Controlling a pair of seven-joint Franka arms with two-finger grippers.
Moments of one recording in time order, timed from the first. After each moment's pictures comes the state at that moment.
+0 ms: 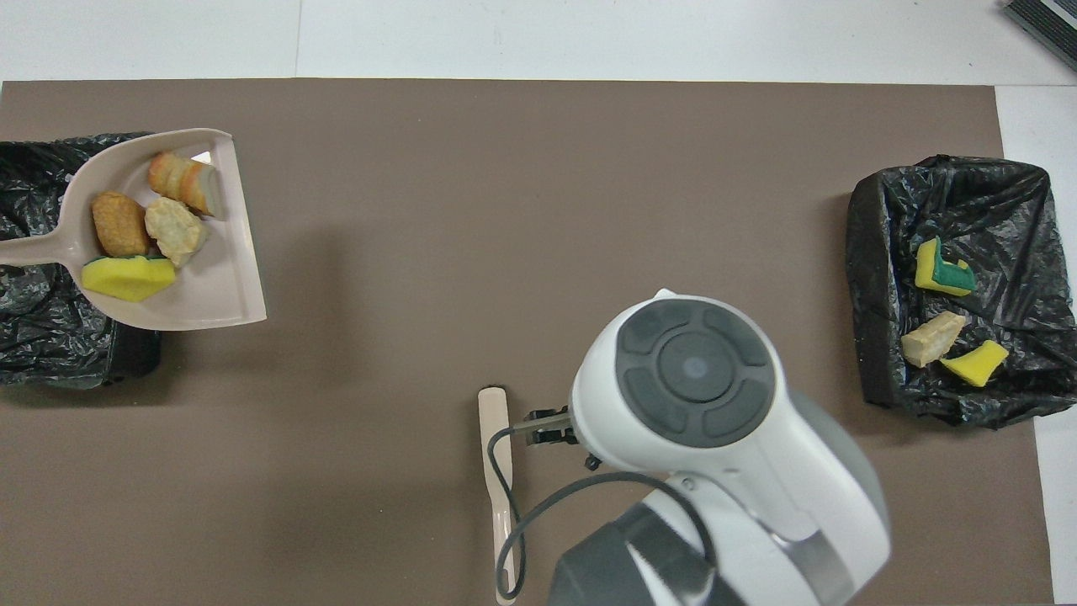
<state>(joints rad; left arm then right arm) 0.14 0.03 -0.04 -1.73 0.22 1.88 1.47 0.41 0.01 0.17 -1.71 0.06 1.64 0.44</state>
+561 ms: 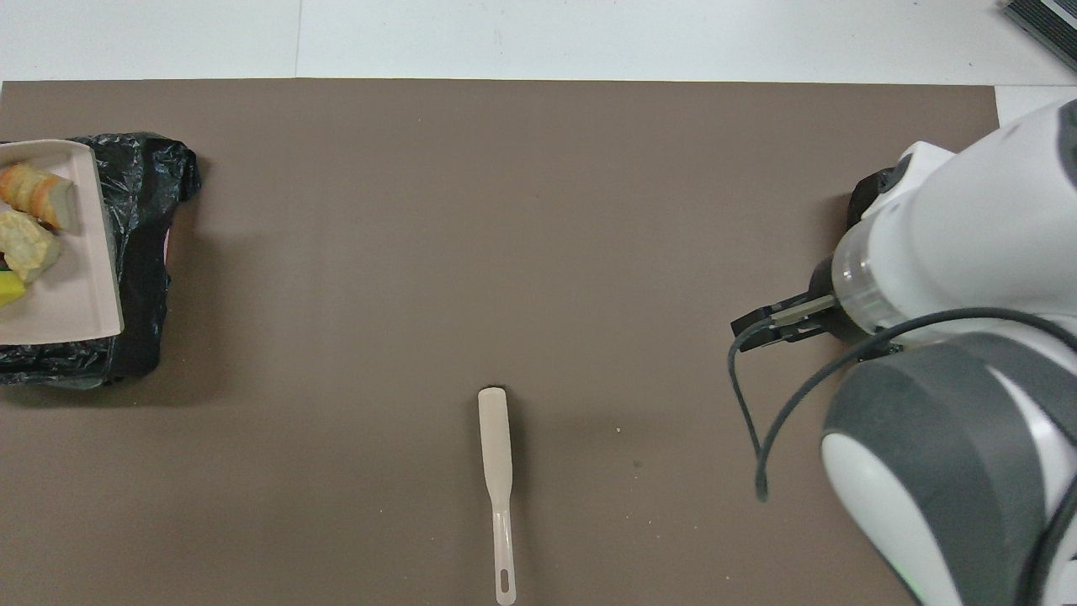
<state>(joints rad) 0.38 0.14 -0.04 -1.60 0.22 1.93 1.76 0.16 0.00 0.11 -1.59 -0.03 1.53 0.03</state>
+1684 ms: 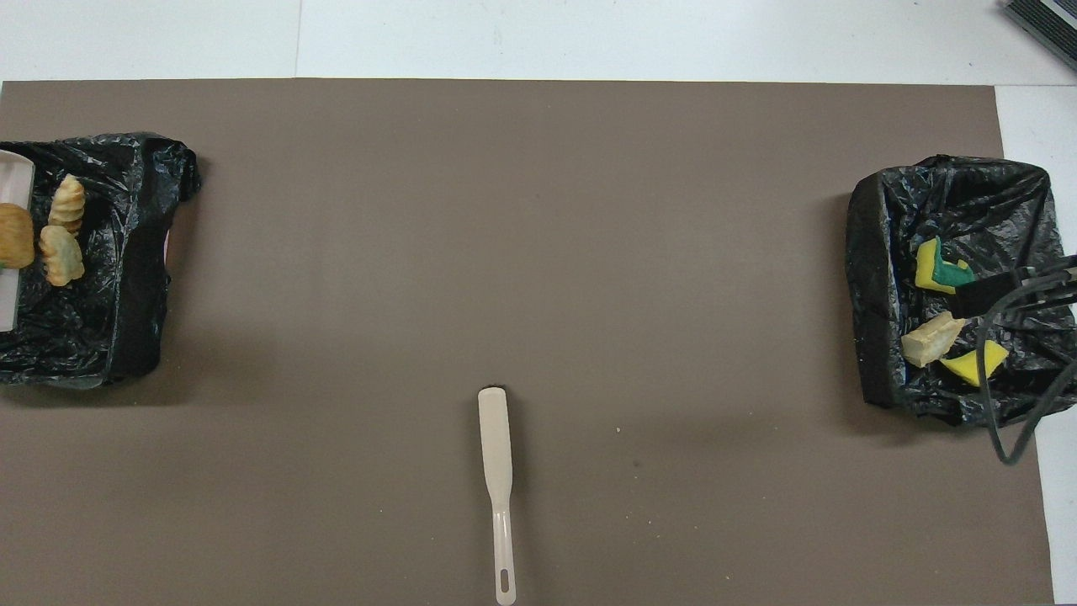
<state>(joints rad) 0.33 0.28 -0.06 -1.53 0.87 2.09 1.63 0.09 -0.04 -0.11 -1.55 -0.03 1.48 -0.15</state>
